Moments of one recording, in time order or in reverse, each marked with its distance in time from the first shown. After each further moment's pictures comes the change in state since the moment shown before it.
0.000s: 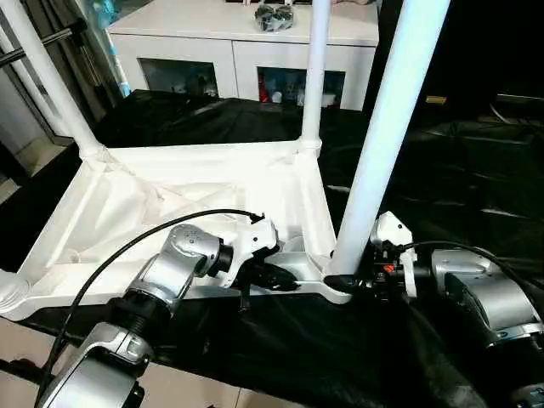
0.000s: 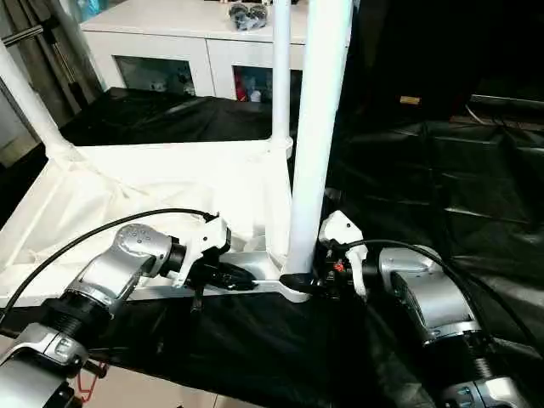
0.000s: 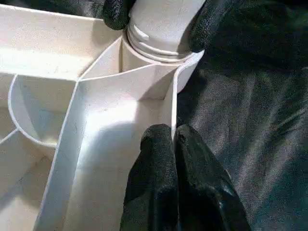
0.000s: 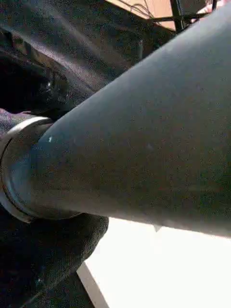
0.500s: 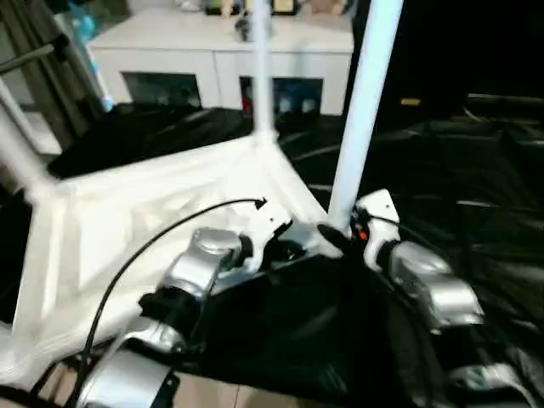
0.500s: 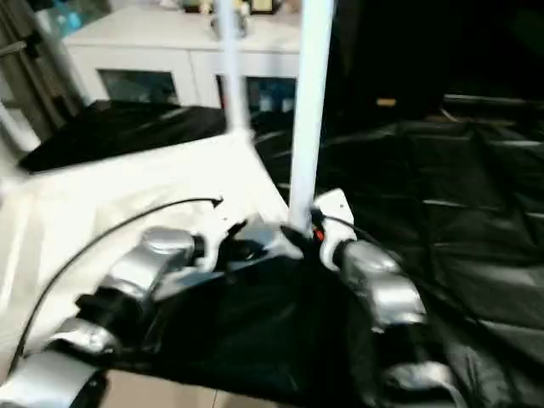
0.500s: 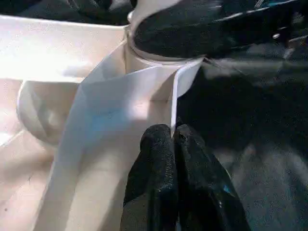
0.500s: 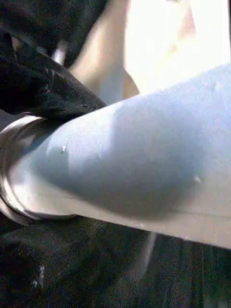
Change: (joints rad) left arm -0.060 -0.179 0.106 0.144 0.048 0.078 0.430; right arm -0.107 0.336 -0.152 0.244 -0.101 -0.067 -0.688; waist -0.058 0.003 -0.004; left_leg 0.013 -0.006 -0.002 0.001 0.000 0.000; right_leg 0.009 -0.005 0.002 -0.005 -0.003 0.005
